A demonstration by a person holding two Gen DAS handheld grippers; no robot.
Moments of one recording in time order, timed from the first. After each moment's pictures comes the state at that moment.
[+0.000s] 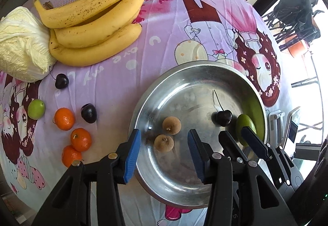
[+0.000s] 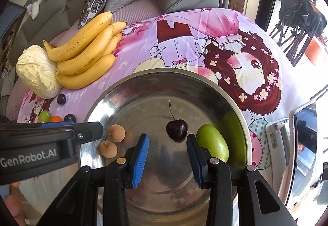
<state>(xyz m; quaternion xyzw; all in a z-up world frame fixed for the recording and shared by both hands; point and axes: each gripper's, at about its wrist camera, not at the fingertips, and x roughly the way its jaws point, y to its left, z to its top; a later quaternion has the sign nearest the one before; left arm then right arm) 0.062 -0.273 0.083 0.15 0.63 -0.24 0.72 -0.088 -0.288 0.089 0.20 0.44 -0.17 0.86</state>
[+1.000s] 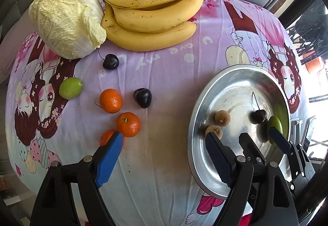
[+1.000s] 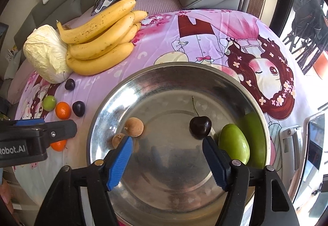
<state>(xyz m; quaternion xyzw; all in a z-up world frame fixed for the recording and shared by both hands) 0.074 -0.207 0.085 0.14 0.63 -0.17 0.75 -0.074 -0.261 0.085 0.16 0.45 -0.14 0.87</state>
